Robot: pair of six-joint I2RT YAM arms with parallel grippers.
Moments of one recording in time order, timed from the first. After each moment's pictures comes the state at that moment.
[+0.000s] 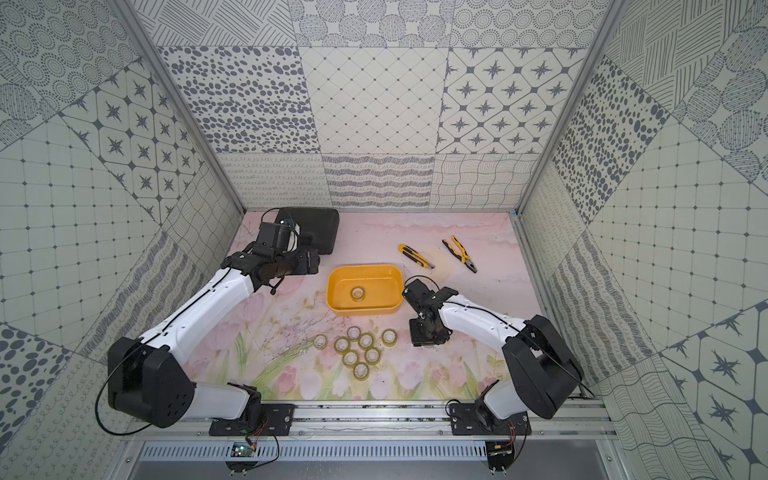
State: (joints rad) left arm -0.24 1.41 1.18 -0.61 -0.07 -0.24; right arm 0.68 1.48 0.85 -0.83 -0.02 0.55
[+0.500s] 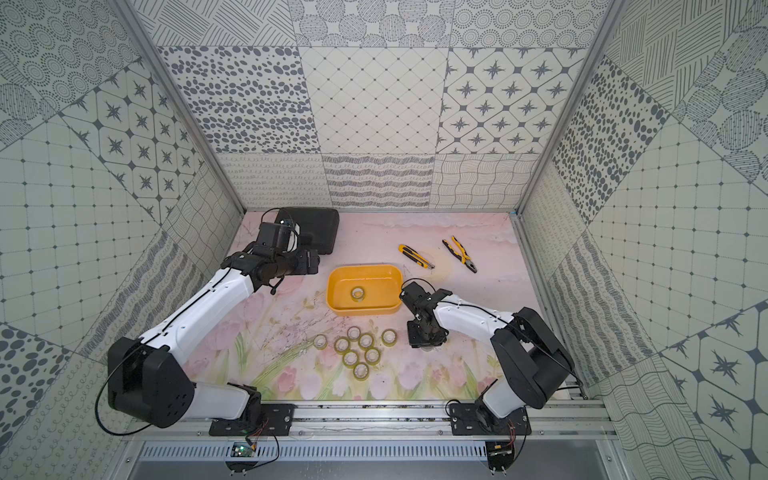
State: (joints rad) left arm -0.24 1.41 1.18 -0.61 -0.07 -0.24; right arm 0.69 1.54 0.83 -0.77 -0.03 0.57
